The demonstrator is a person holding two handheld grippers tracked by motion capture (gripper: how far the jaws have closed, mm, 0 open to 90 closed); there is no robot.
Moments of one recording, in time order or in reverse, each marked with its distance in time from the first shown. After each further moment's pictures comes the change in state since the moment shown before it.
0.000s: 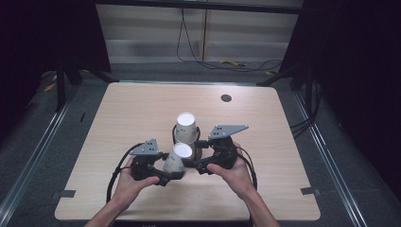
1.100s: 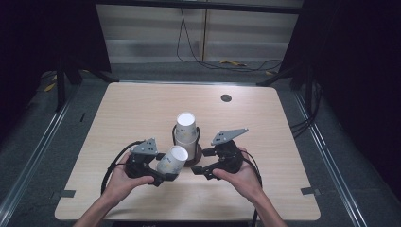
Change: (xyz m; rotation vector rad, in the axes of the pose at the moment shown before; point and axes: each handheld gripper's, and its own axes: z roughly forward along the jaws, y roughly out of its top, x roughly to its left) left arm 0.006 0.005 -0.011 0.162 0.031 0.073; right arm -0.009 -0.018 -0.005 0.172 -0.035 -0.005
